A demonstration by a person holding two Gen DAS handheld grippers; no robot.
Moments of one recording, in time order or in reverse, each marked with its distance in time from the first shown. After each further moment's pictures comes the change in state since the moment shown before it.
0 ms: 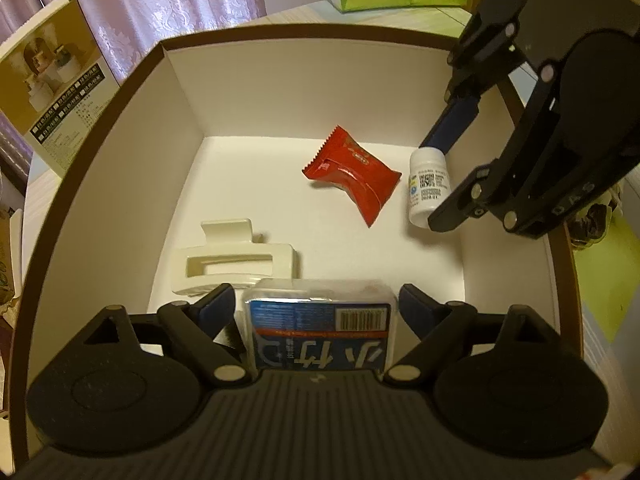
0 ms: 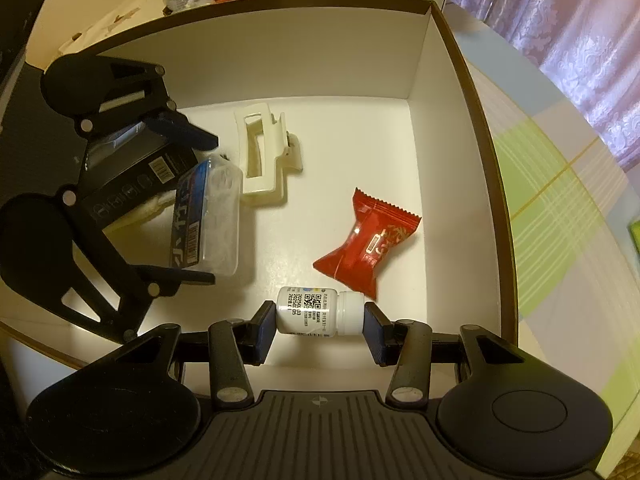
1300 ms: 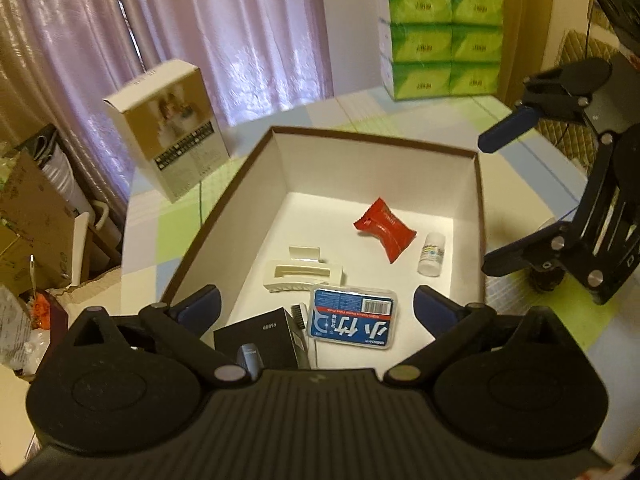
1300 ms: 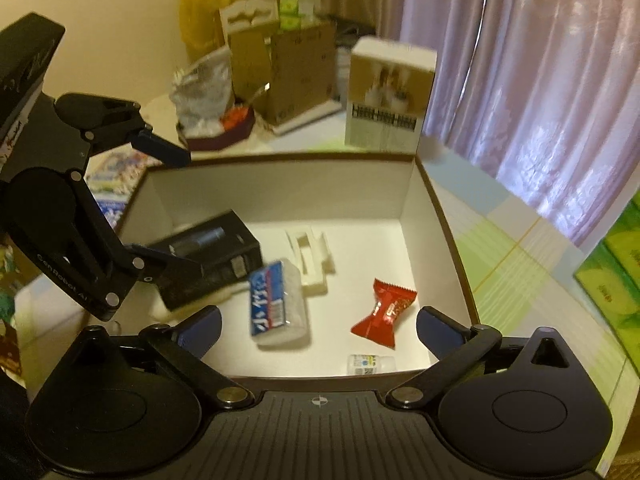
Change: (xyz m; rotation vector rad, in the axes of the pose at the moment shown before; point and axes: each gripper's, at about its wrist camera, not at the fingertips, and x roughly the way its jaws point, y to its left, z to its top) left arm -0.143 -0.005 -0.026 -0.138 -0.186 0.153; right arm -0.118 0.072 -0.050 0.031 -0.411 -0.070
